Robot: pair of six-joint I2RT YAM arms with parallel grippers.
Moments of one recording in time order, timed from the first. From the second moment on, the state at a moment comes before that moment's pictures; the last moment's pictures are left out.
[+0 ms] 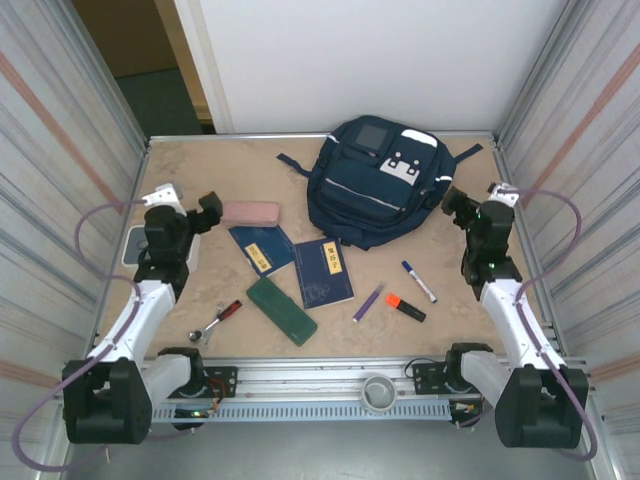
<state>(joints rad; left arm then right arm) -0.05 1.05 0.59 0.17 -0.02 -0.38 -0.01 1.01 0.64 0.05 0.18 0.39</state>
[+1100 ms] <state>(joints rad) -0.54 2.05 1.38 -0.19 0.30 -0.64 -0.15 1.89 1.14 -0.15 -0.50 0.66</state>
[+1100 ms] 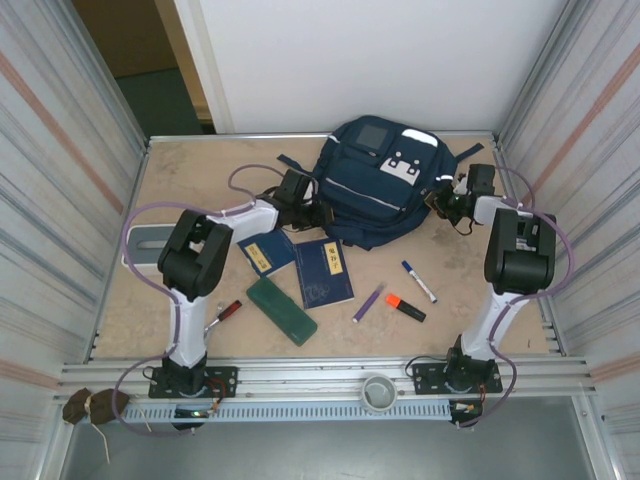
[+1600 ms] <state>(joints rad) -0.30 1.94 1.43 -0.21 0.70 -0.53 -0.12 1.55 0.96 -0.21 -0.62 0.65</state>
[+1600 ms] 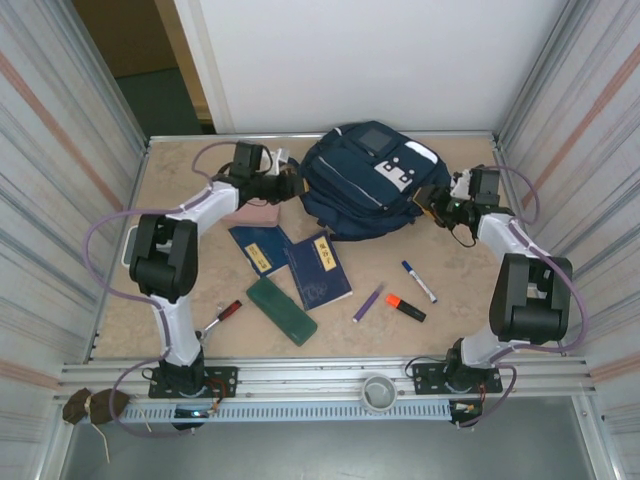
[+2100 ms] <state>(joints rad) -0.26 1.94 1.55 -0.33 0.82 -0.45 -0.18 1.78 0.95 -0.06 -0.65 0.75</state>
